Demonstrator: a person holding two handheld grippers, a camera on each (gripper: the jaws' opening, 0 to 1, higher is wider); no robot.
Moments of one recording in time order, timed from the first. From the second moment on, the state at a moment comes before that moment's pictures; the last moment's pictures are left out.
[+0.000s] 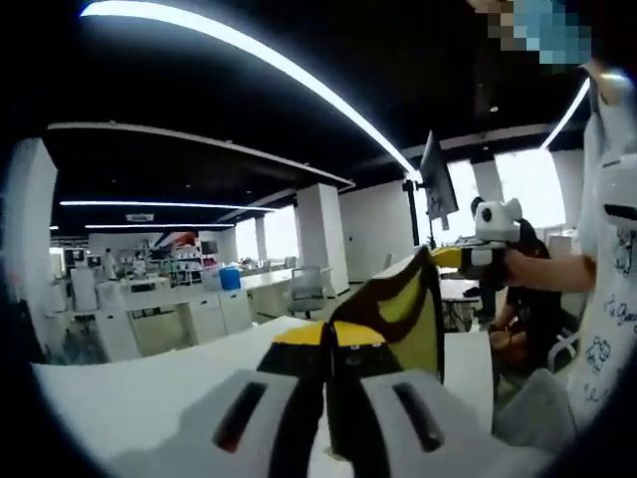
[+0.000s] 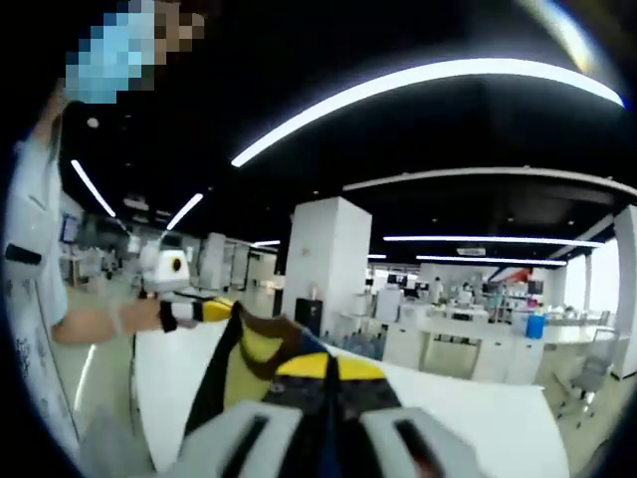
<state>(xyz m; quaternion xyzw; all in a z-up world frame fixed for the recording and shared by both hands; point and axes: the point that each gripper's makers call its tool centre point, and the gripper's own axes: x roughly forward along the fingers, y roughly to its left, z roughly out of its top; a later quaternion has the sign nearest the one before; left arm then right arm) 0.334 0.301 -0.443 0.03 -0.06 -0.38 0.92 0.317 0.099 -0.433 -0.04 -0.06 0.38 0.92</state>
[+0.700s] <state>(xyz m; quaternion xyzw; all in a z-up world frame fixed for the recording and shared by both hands) 0.505 0.312 -0.633 0.01 0.14 -0.33 0.93 0.489 0.115 -0.614 -0.01 0.11 0.36 0.93</state>
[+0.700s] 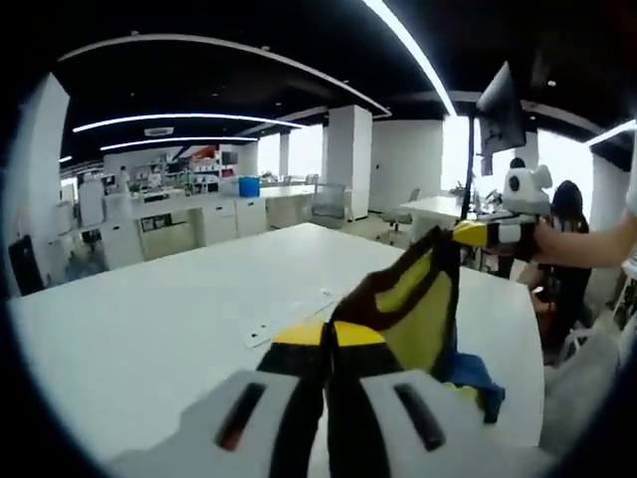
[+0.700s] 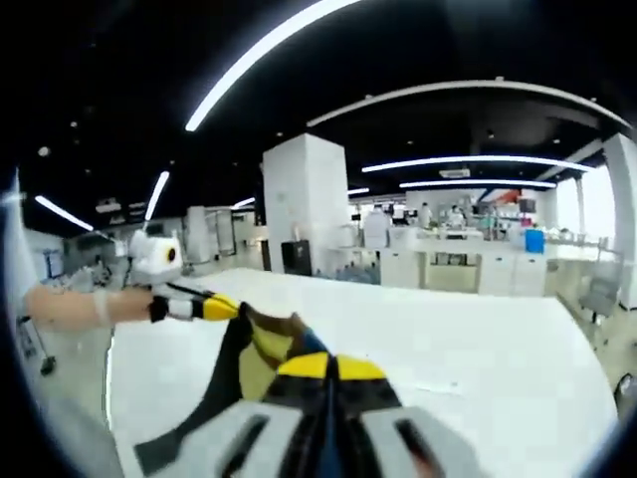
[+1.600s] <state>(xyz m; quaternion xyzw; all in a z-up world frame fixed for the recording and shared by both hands) 0.618 0.320 -0.822 0.02 0.29 -0.27 0.92 0.620 0.128 -0.805 -0.05 0.29 0.29 0.91</state>
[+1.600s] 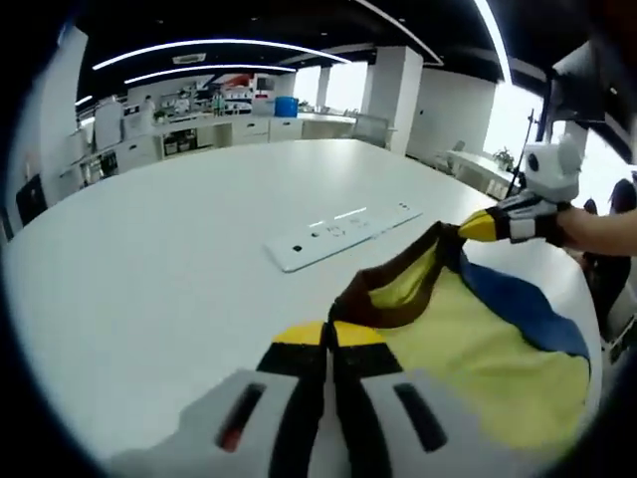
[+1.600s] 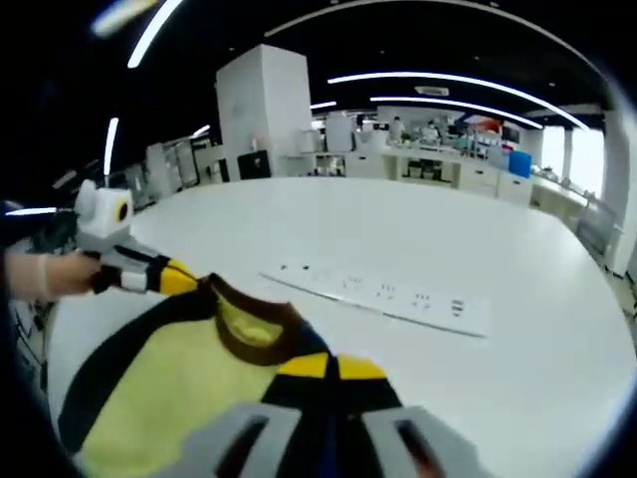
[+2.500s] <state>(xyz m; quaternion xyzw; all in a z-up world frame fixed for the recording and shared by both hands) 0.606 0.287 -0.809 0.01 0.26 -0.34 0.90 0.615 0.132 -0.827 -0.02 0.32 0.32 0.89</state>
